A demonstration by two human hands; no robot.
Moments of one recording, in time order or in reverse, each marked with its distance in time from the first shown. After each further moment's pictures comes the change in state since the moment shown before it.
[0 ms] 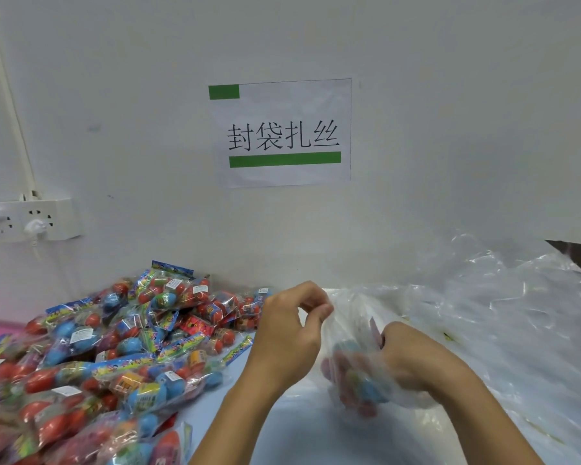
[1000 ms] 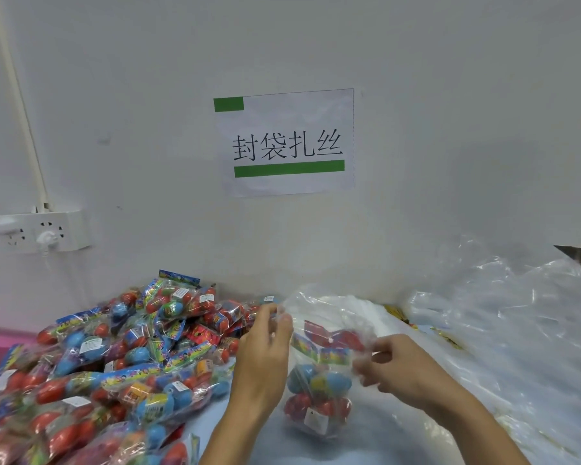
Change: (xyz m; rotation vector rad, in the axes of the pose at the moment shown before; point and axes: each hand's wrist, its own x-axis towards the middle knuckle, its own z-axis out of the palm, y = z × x) left_hand -0.021 -0.038 -0.008 -0.139 0.087 -0.334; right_hand 0.024 0.020 0.030 0.459 0.015 -0.173
